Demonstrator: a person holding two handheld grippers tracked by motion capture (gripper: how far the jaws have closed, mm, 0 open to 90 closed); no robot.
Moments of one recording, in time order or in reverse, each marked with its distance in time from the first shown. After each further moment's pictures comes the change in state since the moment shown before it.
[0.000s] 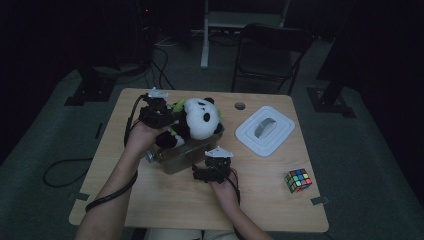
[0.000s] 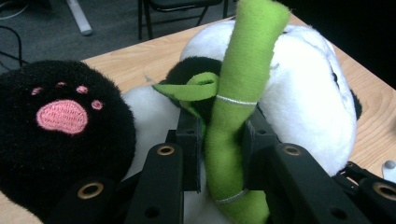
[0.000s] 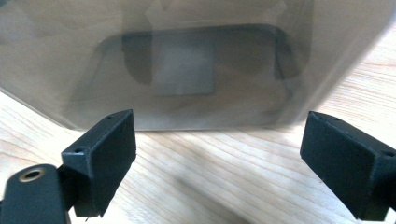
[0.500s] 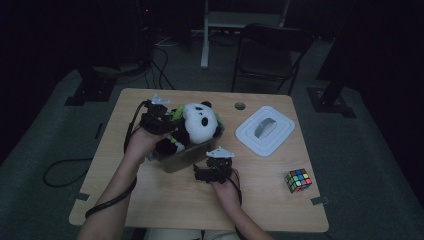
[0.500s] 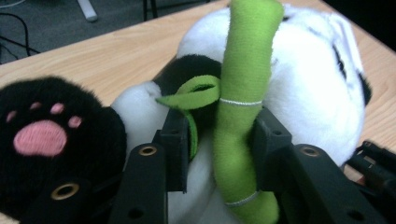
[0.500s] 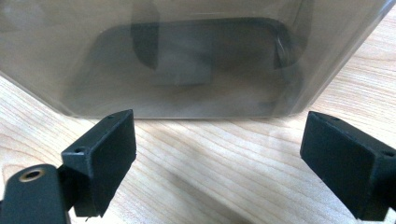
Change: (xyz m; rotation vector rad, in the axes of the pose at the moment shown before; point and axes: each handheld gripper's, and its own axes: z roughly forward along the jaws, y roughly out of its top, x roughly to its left) left arm -0.001 -0.016 0.011 0.076 0.023 0.031; right arm -0.005 -0.003 0.000 0.010 0.008 -0.004
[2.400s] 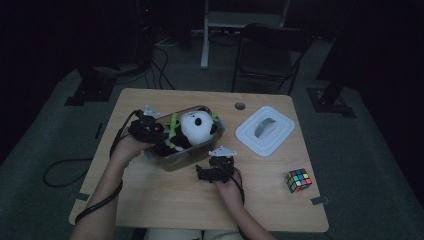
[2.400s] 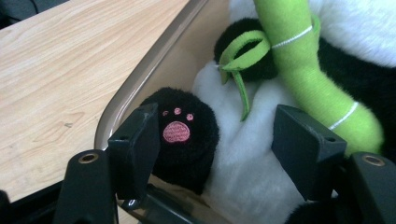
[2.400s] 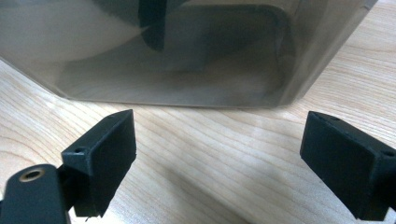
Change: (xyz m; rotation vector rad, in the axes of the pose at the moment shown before) left arm 0.046 -0.044 0.017 0.089 0.035 0.065; right arm -0.011 -0.001 0.001 0.040 0.020 -0.011
